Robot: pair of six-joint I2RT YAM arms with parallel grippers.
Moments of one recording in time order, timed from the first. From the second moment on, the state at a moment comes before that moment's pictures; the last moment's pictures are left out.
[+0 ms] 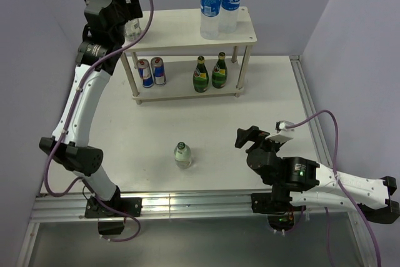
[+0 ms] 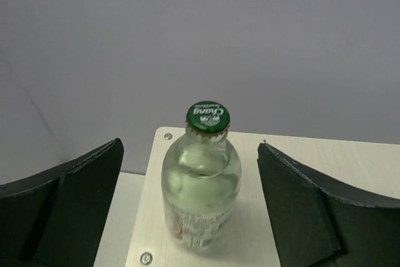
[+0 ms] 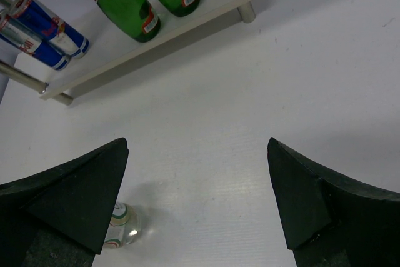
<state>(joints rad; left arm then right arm) -0.32 1.71 2.13 -0.30 -0.44 -0.03 1.27 0.59 0.63 -0.70 1.17 1.08</state>
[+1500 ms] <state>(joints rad) -1.17 0.85 0.43 0.19 -0.63 -0.50 1.27 0.62 0.57 -0.71 1.16 1.14</state>
